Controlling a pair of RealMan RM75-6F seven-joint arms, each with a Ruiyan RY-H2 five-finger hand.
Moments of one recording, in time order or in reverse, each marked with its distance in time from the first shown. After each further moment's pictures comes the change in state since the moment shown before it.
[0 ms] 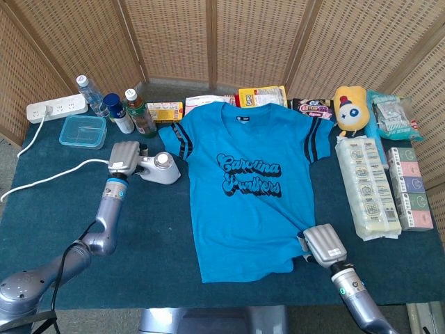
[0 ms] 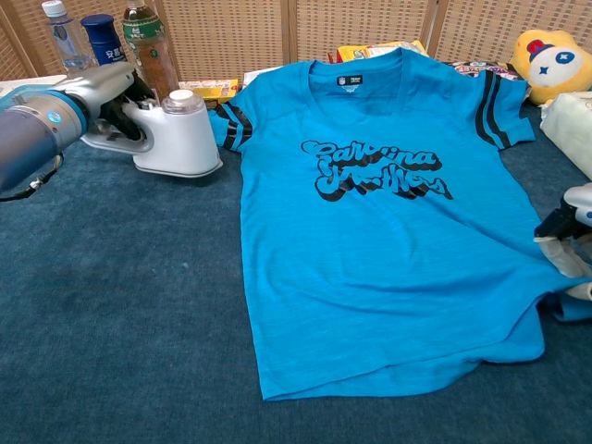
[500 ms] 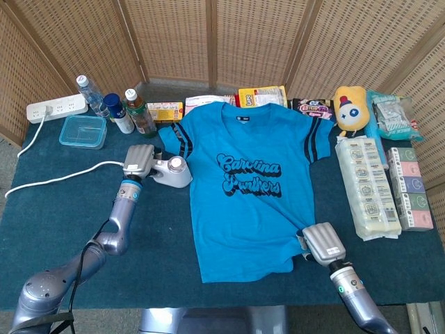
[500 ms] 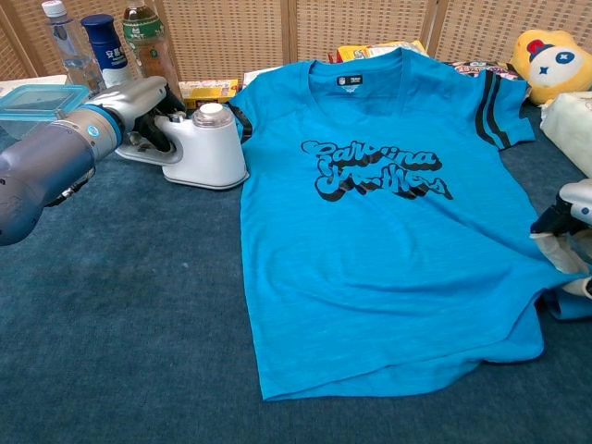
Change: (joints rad) left arm -0.052 -0.098 0.008 0.120 0.048 -0.029 -0.060; right arm 0.008 -0.002 0.005 -0.006 0.013 0.000 -0.015
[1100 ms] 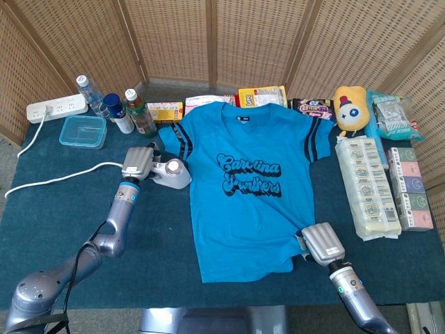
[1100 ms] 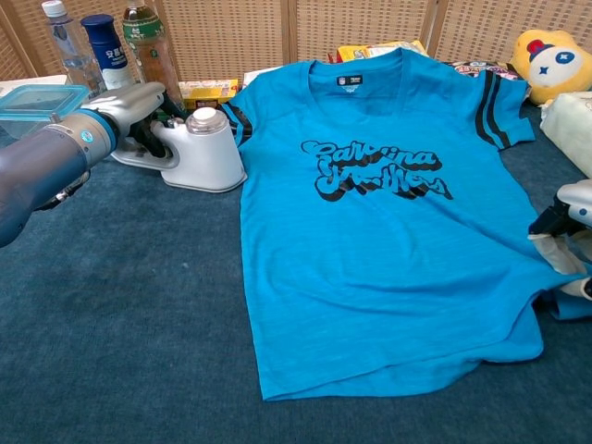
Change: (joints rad) left arm 0.028 0.031 0.013 -0.053 0.007 -0.003 0.050; right arm 0.004 -0.001 -0.004 0.001 -0.001 -0.001 0.006
